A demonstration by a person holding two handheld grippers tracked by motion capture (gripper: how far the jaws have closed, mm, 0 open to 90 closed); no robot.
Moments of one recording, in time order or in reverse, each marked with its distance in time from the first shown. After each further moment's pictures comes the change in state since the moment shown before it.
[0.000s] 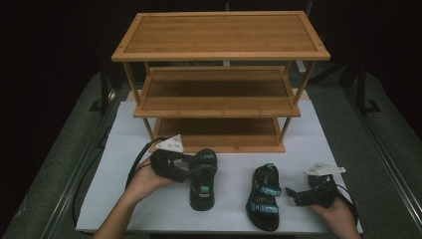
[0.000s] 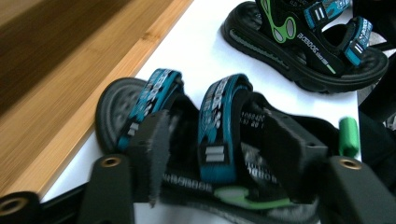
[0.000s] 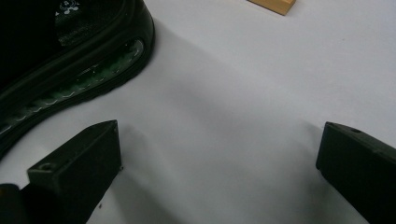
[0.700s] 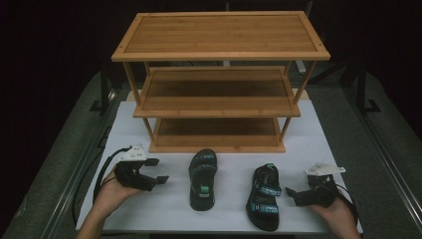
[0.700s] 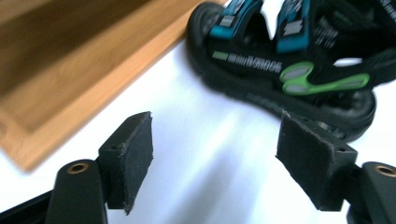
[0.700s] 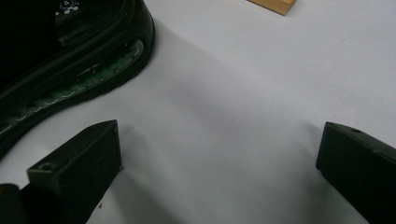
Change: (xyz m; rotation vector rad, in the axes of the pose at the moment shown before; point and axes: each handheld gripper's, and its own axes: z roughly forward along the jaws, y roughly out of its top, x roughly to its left) left arm 0.006 -0.075 -0.056 -0.002 0.224 -0.125; right arm 0.000 0.000 0.000 0.002 -0.001 -0.002
